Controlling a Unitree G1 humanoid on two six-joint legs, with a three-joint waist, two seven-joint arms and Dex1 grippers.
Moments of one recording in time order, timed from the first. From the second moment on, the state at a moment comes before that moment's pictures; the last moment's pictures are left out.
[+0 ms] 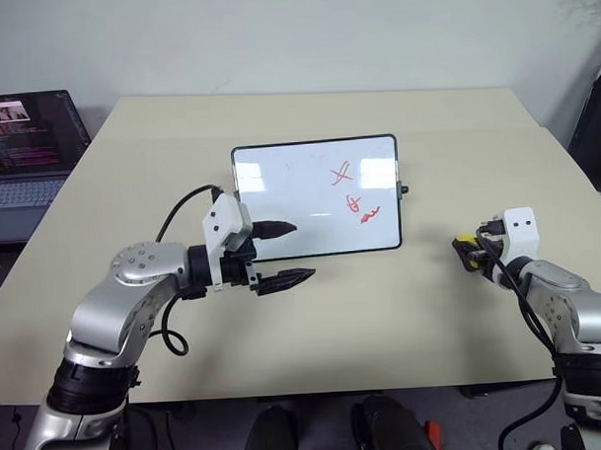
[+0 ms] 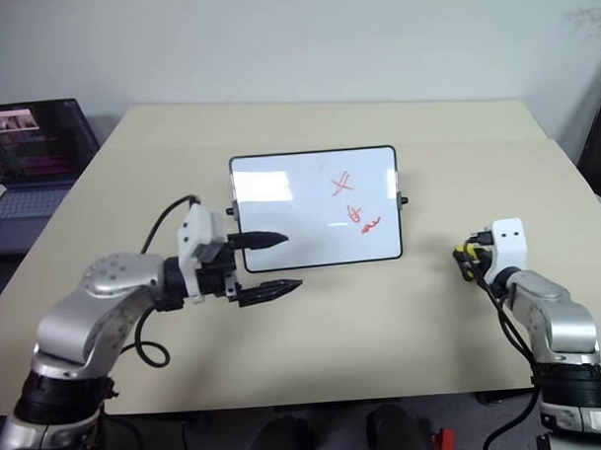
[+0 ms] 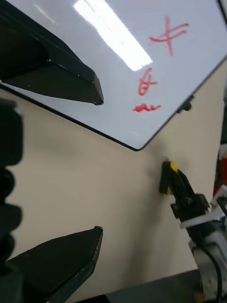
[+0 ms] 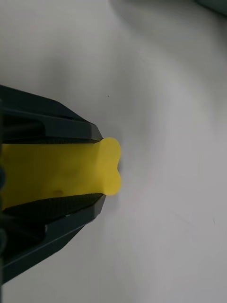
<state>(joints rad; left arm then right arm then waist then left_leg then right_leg) -0.30 0.72 0.01 -0.36 -0.54 0.59 -0.95 -0.24 -0.53 -0.21 -0.09 0.35 0.77 0.33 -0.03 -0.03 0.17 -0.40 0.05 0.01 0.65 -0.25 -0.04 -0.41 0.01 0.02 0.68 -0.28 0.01</state>
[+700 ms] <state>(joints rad) -0.34 0.68 0.07 -0.40 -0.42 0.79 -0.53 -0.66 -0.32 0.12 -0.29 0.31 0.80 0.26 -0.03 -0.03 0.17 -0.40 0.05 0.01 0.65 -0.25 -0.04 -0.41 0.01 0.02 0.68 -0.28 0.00</state>
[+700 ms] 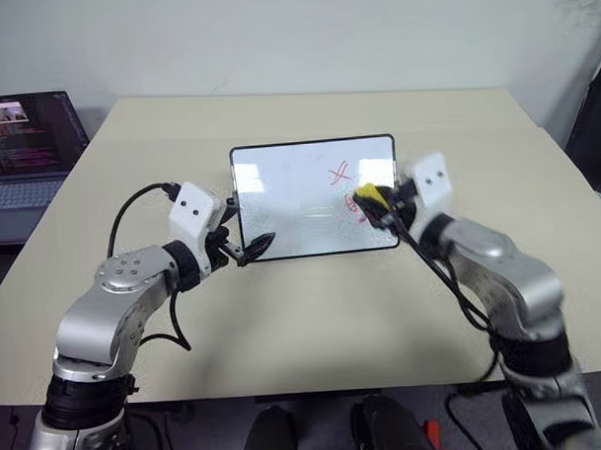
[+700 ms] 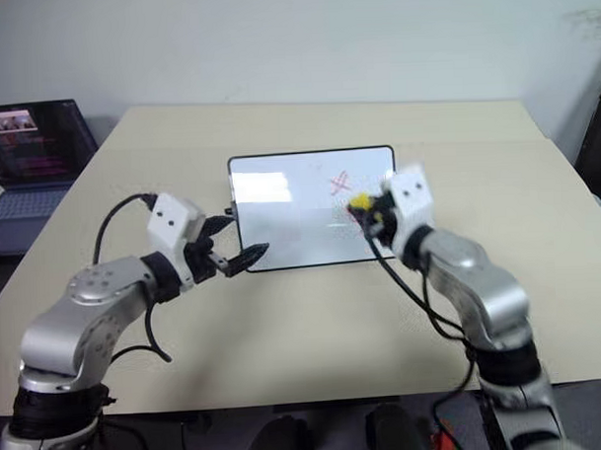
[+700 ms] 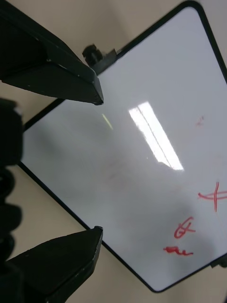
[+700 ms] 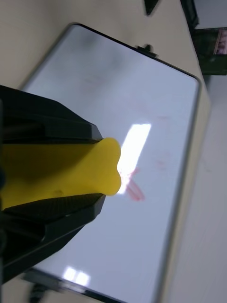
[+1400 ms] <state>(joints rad) -0.37 0.68 0.08 -0.38 -0.48 0.73 -0.69 -0.84 -0.29 0.24 0.26 0.05 0.43 0.44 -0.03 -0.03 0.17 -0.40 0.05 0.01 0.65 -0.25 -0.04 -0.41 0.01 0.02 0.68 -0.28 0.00</state>
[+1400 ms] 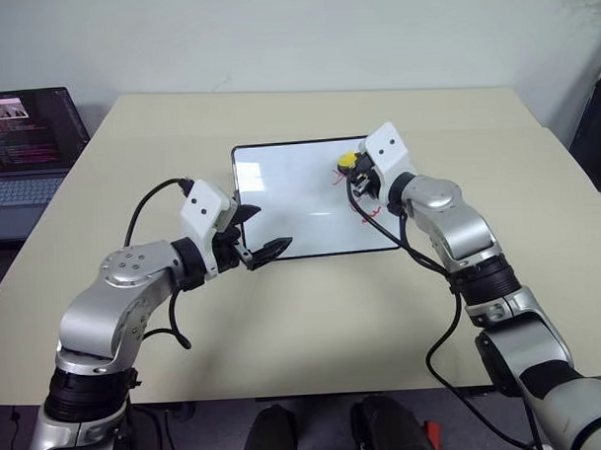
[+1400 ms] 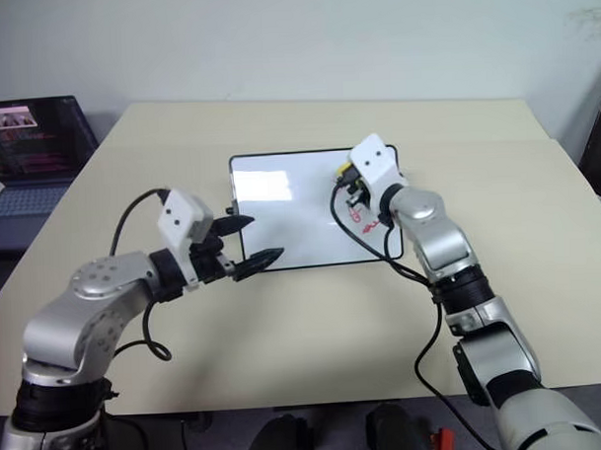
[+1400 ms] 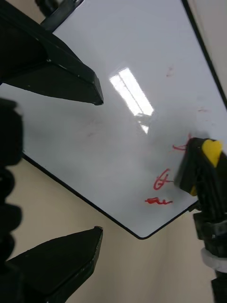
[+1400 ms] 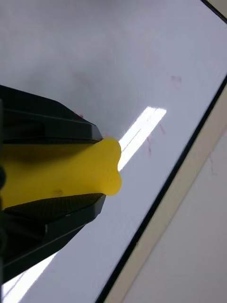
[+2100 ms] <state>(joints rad) -0.37 0.68 0.08 -0.36 -0.49 0.72 -0.71 -0.80 -0.28 0.27 0.22 -0.03 0.44 0.56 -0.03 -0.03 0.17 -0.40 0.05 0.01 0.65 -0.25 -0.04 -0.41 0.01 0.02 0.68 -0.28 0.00</state>
